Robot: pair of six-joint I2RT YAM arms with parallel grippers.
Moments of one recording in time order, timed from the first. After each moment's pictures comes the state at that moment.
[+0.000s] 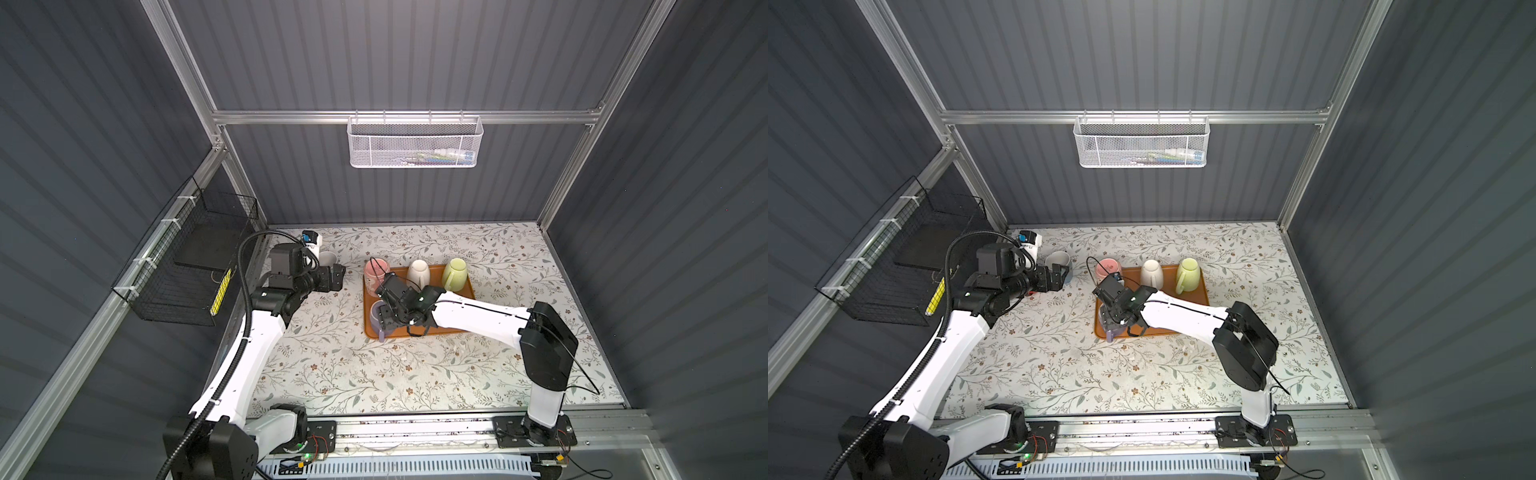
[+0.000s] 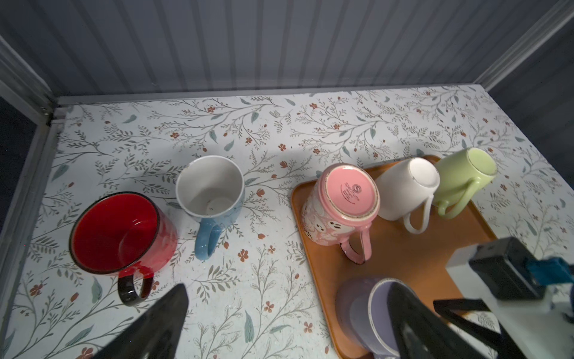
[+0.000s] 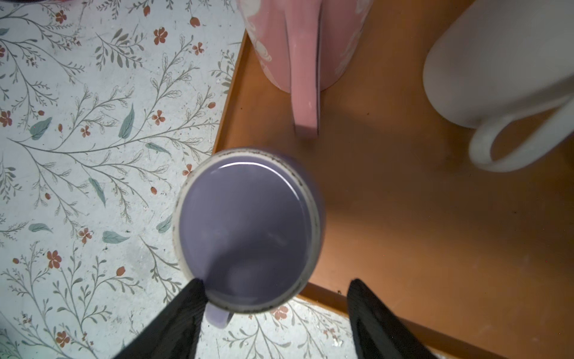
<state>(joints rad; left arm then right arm) -0.17 1.15 1.06 -0.48 0.16 -0.07 0.99 1.87 1.44 -0.62 0.18 0.59</state>
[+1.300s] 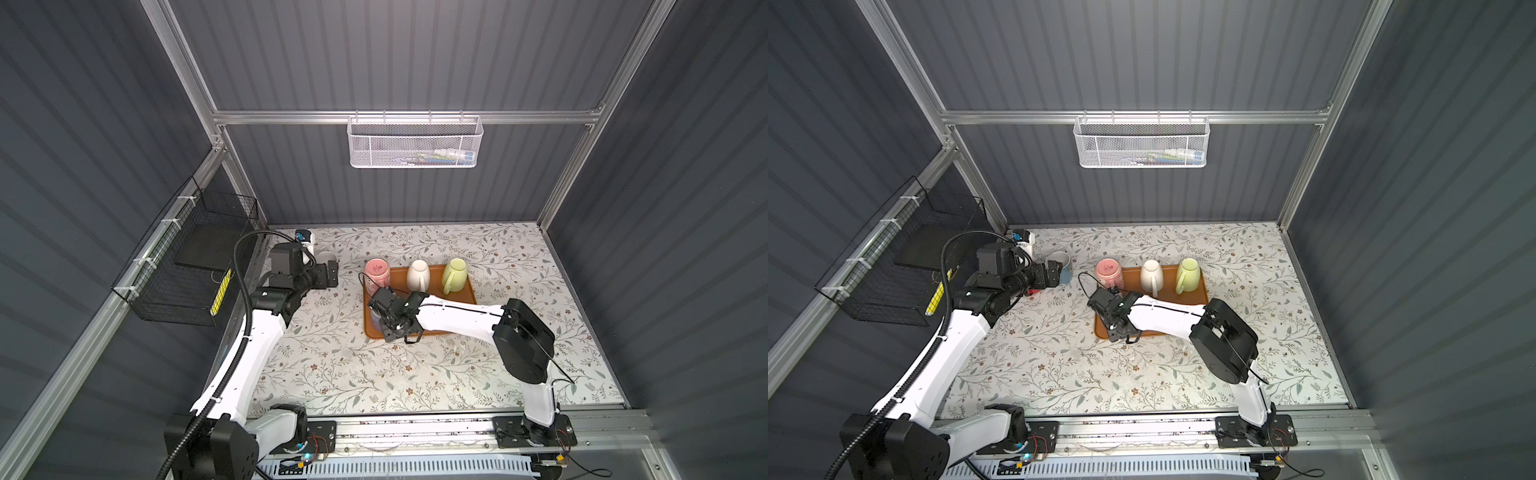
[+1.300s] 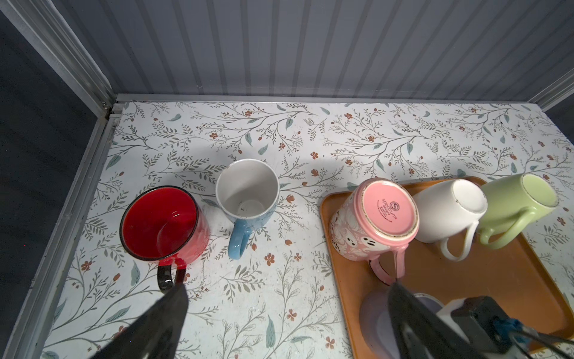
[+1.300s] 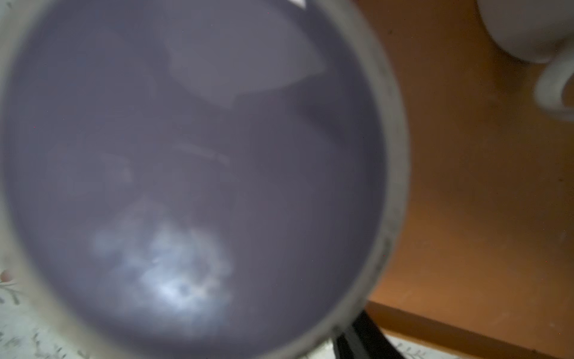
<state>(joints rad) -0.17 1.17 1.06 -0.47 0.05 -0.09 0.99 2.00 1.45 -0.70 0.21 0.59</state>
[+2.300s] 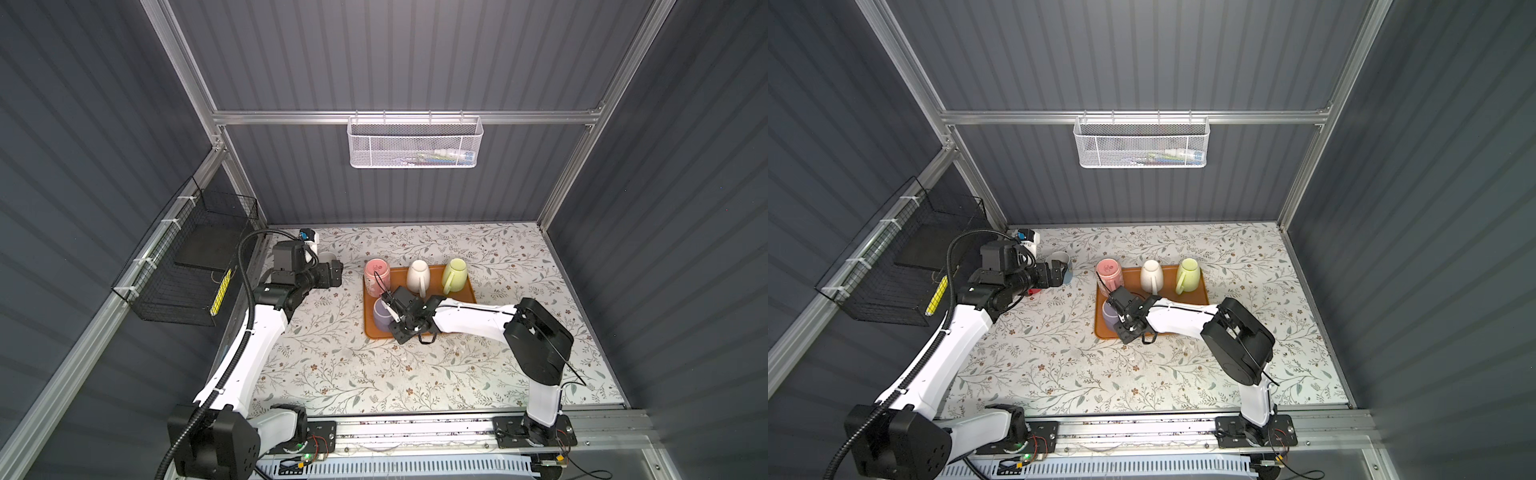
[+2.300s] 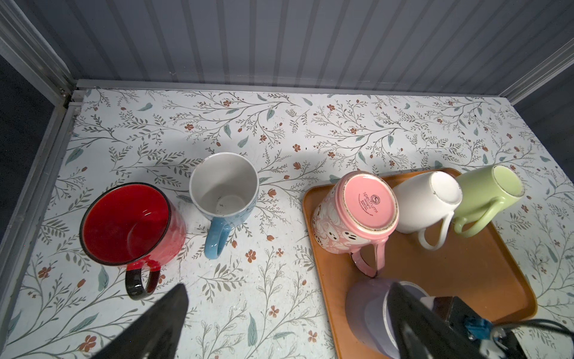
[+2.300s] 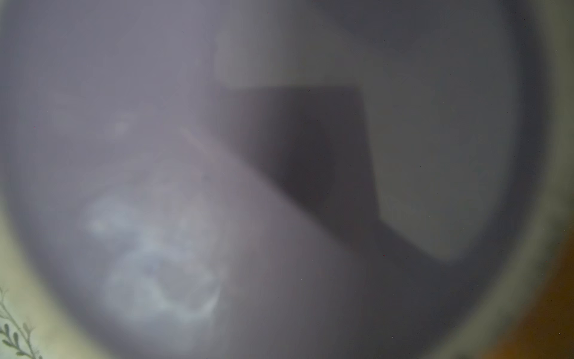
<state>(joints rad) -0.17 1.21 1.08 -0.48 0.13 -0.11 0.92 1.90 1.24 -0.46 0.06 0.23</state>
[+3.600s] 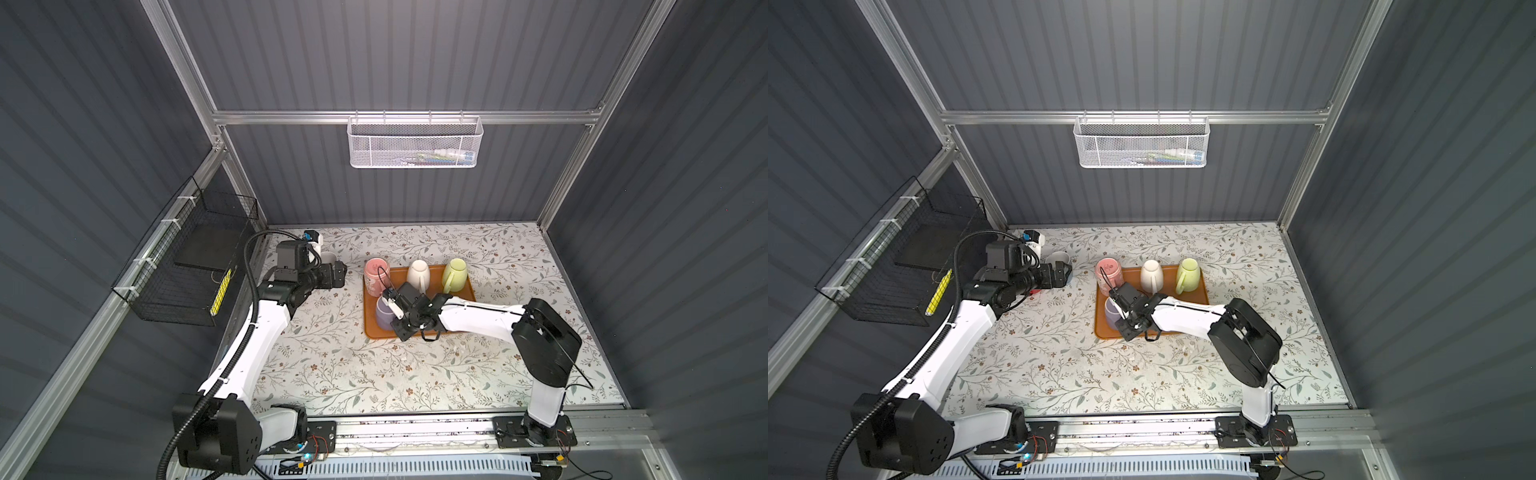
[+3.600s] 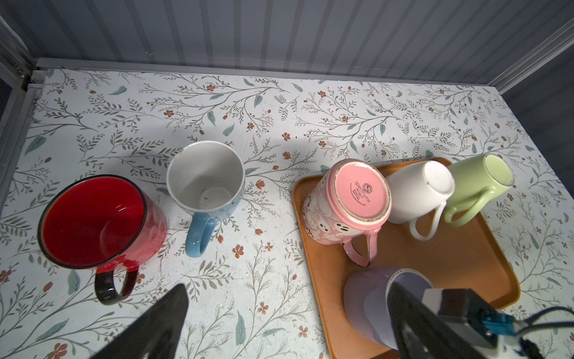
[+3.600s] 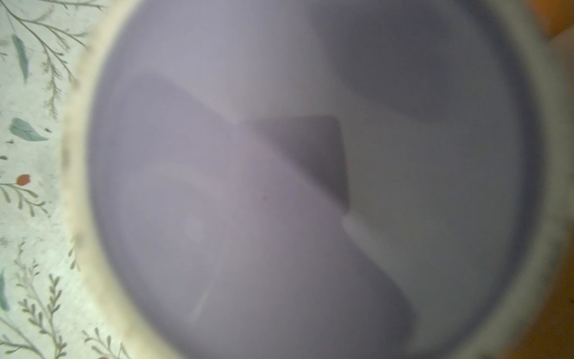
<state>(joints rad) -0.17 1.25 1.08 -0.48 0.19 -0.12 0.88 1.84 1.21 -0.43 -0.01 0.19</state>
